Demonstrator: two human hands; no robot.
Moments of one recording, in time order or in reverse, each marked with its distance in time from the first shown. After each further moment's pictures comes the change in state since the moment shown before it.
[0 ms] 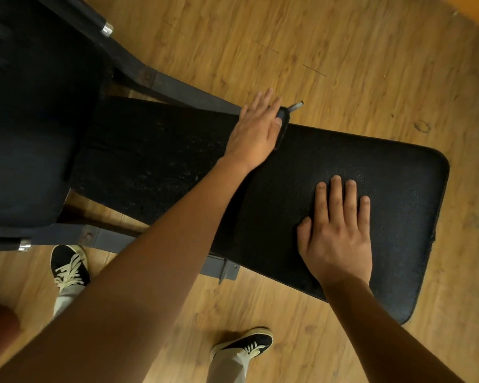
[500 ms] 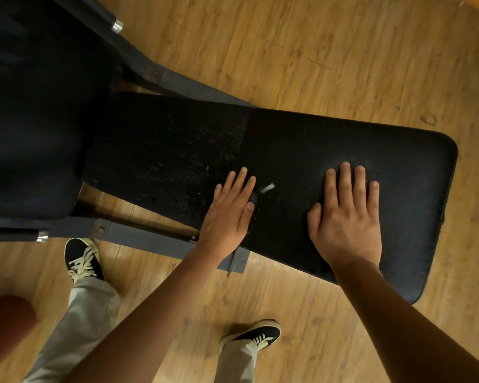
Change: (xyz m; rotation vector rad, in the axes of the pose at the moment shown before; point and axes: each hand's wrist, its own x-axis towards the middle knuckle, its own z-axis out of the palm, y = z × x) left_hand -0.190 -0.033 0.034 0.044 -0.060 -0.075; right_hand -0.002 -0.001 -0.003 0.001 -0.006 -0.009
